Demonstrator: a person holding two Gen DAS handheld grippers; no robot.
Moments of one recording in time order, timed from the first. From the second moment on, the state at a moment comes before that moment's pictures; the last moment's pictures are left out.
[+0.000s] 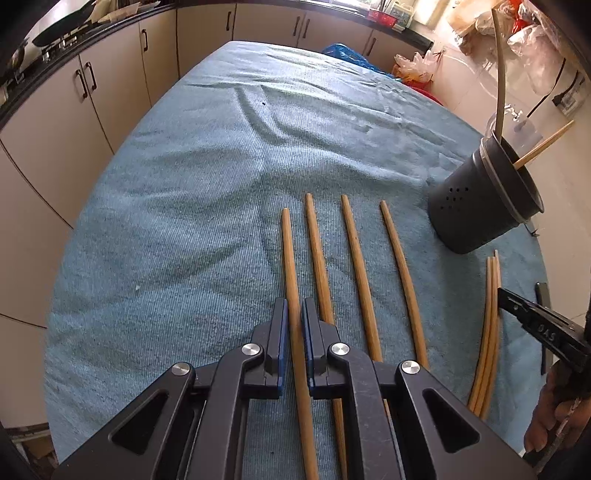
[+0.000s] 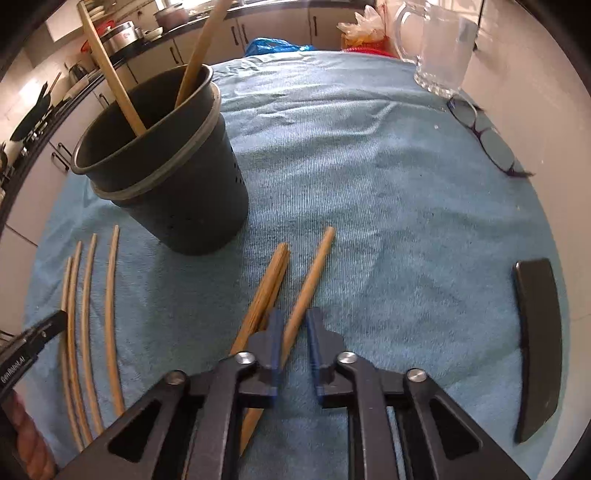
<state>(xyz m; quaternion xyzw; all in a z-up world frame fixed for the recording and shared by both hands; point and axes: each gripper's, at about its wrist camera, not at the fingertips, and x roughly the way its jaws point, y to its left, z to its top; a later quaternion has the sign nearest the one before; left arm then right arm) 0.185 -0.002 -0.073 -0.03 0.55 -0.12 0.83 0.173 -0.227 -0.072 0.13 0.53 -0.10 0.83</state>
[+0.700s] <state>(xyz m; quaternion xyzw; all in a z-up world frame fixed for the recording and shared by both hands) 0.134 0.011 0.013 -0.07 0.45 -0.16 0.87 0.074 -0.233 0.018 0.19 0.35 -0.03 0.92</state>
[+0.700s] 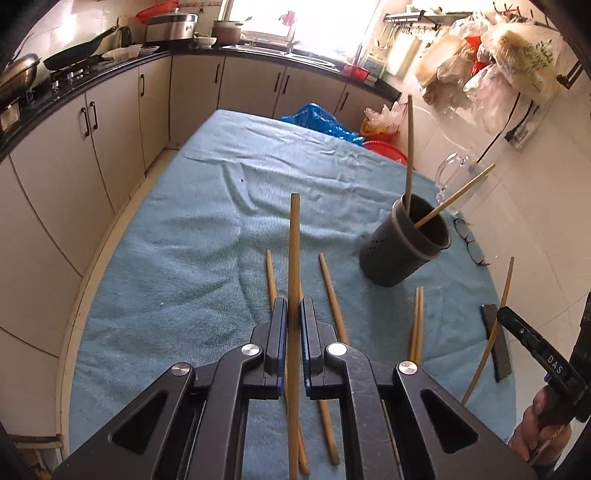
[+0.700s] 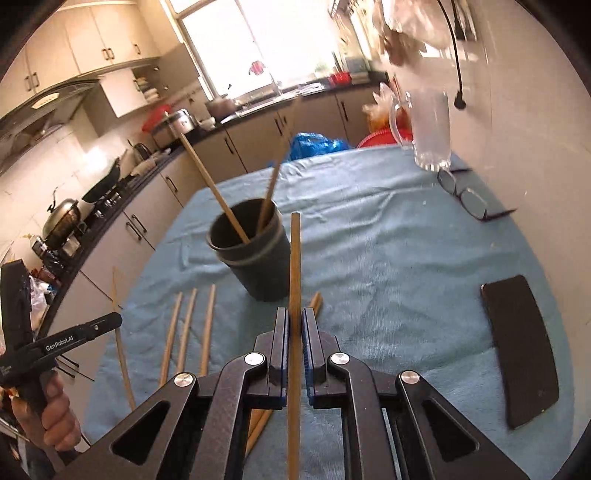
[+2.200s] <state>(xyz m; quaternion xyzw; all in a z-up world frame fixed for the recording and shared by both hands) 0.092 -0.008 0.077 -0.07 0.40 -0.21 0.89 0.030 -0.237 0.060 0.20 0.25 0.01 0.95</state>
